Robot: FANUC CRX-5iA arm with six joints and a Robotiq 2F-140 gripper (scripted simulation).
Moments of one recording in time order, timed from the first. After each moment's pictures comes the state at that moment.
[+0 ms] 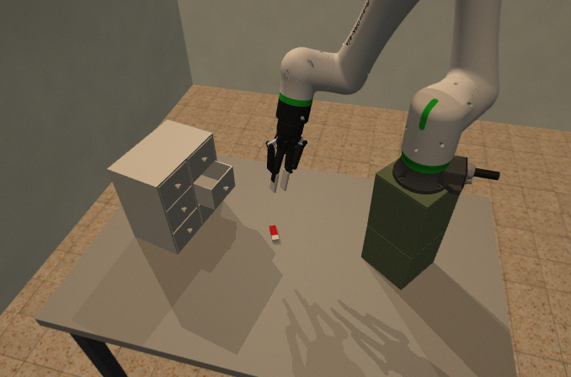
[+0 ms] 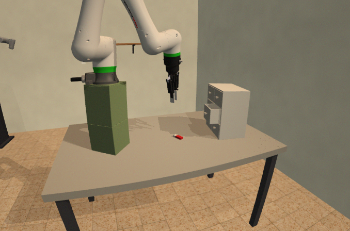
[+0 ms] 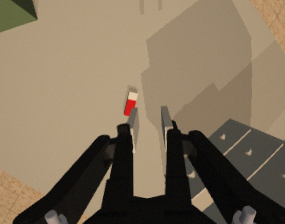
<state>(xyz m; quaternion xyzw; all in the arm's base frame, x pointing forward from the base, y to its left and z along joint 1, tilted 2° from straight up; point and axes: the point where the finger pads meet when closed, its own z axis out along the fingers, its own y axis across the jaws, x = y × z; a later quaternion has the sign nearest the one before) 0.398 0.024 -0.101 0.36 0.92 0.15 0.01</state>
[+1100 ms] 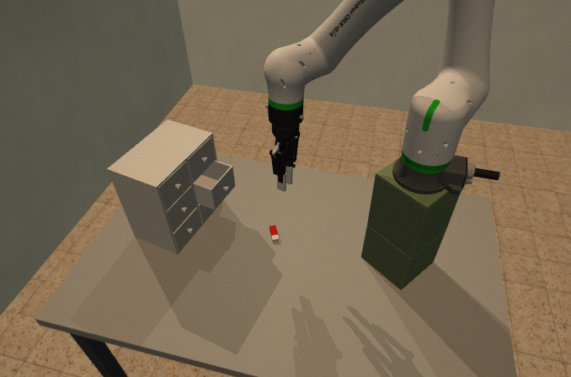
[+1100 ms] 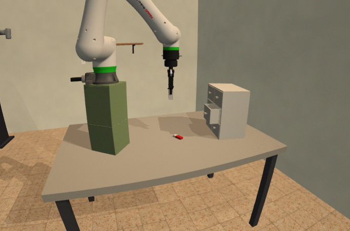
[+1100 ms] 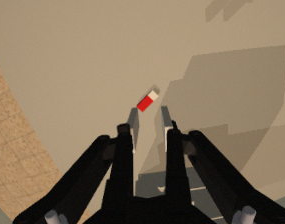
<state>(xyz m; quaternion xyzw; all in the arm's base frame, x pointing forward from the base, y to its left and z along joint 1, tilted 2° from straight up) 0.380 0.026 -0.084 0.12 0.99 0.04 0.01</state>
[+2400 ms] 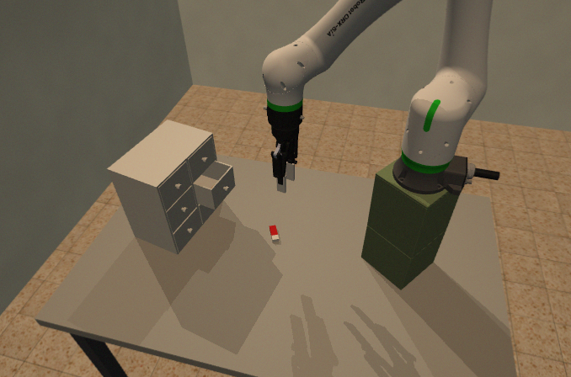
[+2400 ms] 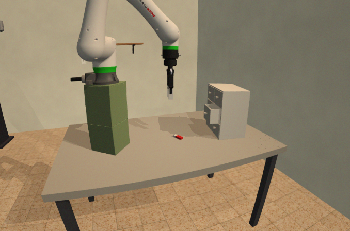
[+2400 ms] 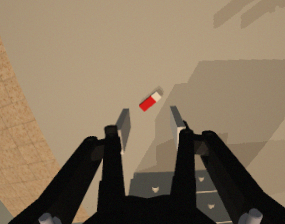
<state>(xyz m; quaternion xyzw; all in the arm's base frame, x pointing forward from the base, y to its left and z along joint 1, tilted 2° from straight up) 0.376 0.026 -0.080 0.07 1.00 0.01 0.01</state>
